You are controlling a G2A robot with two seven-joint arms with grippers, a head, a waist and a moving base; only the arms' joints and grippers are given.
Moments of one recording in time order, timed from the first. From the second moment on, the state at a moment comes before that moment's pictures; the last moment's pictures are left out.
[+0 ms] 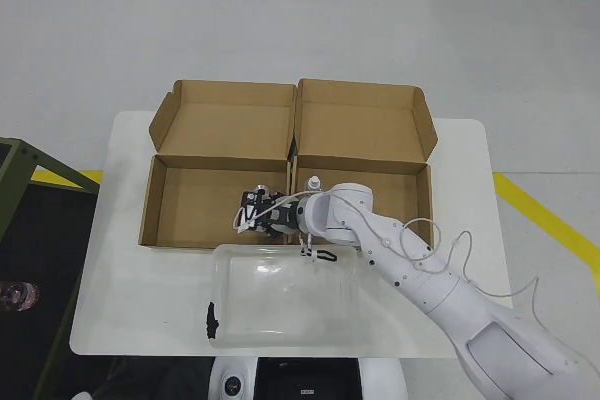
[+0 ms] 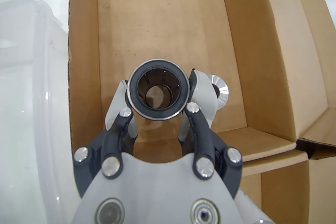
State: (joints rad) left arm -0.19 -0.18 -0.57 -1.44 2.04 -0.23 0.13; right arm -0.65 -1.42 0.62 -1.26 -1.26 -0.63 0.49
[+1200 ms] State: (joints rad) left arm -0.19 -0.18 -0.57 -1.44 2.04 -0.23 0.13; right arm -0.84 -1.33 0.89 -1.68 -1.24 -0.75 0.49
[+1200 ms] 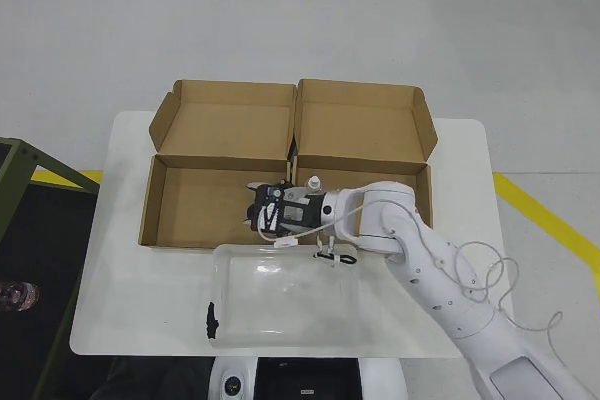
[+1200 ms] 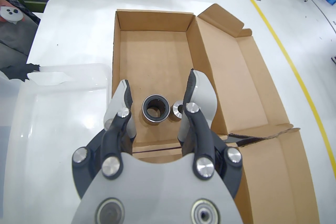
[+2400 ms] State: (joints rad) left arm -0.19 -0.18 -0.57 -1.44 2.04 -0.23 0.13; right arm -1.61 -1.19 1.63 -2.05 -1.41 -0.75 0.02
